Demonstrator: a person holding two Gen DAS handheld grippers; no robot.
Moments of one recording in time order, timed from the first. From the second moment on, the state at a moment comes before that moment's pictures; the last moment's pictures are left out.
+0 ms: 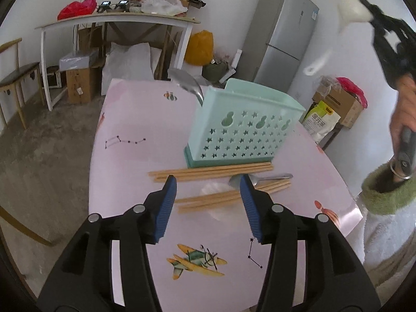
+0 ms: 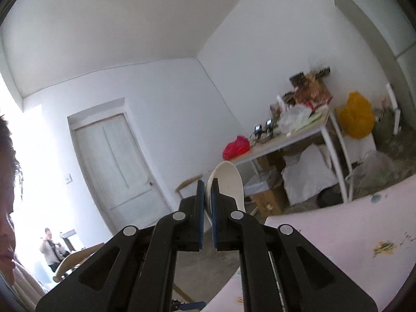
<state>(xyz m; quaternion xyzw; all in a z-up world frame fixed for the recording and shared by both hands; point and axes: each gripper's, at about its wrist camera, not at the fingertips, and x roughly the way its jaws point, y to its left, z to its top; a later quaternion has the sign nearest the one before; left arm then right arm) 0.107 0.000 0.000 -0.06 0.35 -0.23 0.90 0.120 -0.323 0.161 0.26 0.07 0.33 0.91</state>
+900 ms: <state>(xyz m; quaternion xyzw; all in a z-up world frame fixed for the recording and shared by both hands) 0.115 -0.009 -0.025 -0.05 0.38 -0.22 0.90 0.128 -0.323 0.088 0.18 0.17 0.13 0.96</state>
